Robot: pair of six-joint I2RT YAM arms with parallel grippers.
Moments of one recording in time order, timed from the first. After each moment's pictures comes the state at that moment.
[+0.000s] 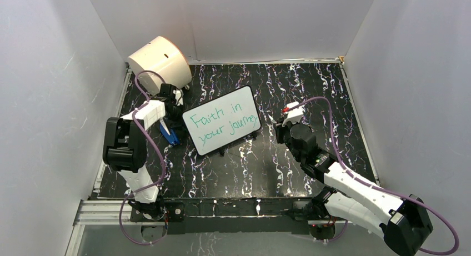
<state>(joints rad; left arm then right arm) -0.12 1.77 1.13 -0.56 0.14 -0.21 0.75 0.87 0.49 0.09 0.38 0.12</state>
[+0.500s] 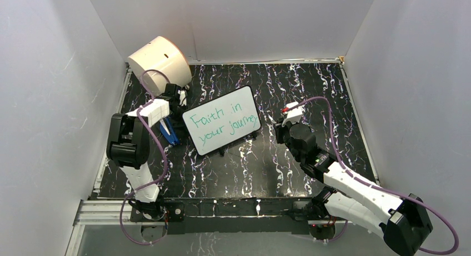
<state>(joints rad) -0.15 1.82 1.16 -0.56 0.09 -0.20 0.75 0.87 0.49 0.09 0.38 0.12</state>
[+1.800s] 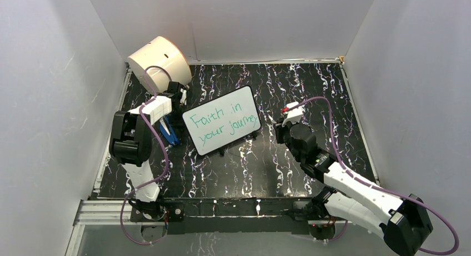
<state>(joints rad) -0.17 1.87 1.23 -0.63 -0.07 -0.15 0.75 0.87 0.49 0.09 0.38 0.12</state>
